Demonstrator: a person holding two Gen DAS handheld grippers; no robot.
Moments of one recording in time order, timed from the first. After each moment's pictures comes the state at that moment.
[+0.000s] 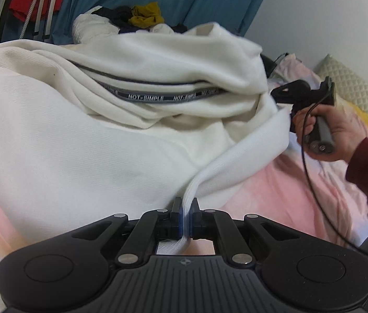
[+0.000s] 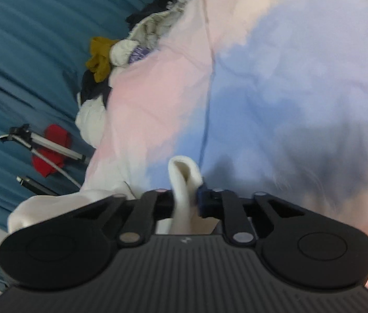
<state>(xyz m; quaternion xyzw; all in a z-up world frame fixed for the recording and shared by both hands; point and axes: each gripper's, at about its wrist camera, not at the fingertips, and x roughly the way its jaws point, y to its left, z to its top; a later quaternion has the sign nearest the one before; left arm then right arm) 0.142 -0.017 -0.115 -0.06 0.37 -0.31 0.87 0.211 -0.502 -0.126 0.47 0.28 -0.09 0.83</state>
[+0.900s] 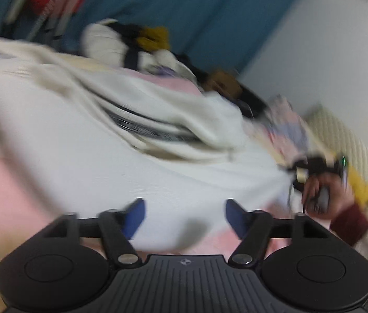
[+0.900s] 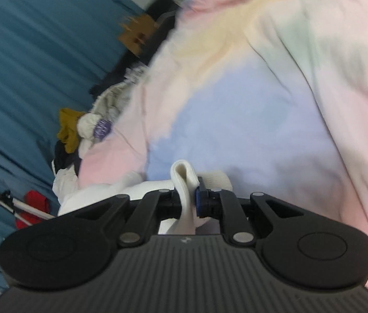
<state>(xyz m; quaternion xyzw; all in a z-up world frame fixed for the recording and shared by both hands) 0.120 0.022 -0.080 -0.21 0.34 -0.28 0.88 0.116 -0.564 -0.099 0.47 0.19 -0.23 0.83</state>
